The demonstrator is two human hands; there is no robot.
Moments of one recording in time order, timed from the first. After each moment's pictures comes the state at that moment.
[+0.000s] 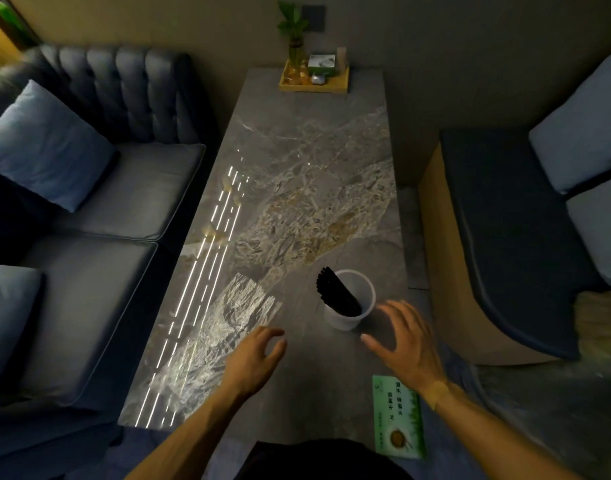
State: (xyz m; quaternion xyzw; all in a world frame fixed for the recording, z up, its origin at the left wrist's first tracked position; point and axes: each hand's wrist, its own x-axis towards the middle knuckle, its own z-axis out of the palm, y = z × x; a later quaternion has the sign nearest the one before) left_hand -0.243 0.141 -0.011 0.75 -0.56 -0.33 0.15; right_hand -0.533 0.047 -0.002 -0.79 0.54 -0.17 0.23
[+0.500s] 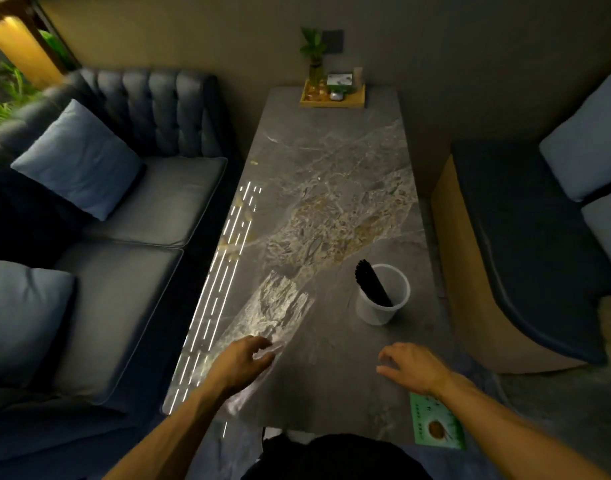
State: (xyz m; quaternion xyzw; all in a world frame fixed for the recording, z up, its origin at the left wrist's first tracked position) left_hand -0.151 0.193 -0.006 0.75 -0.57 -0.33 0.07; right_hand -0.489 0.077 -0.010 -0.82 0.45 0.21 0.27
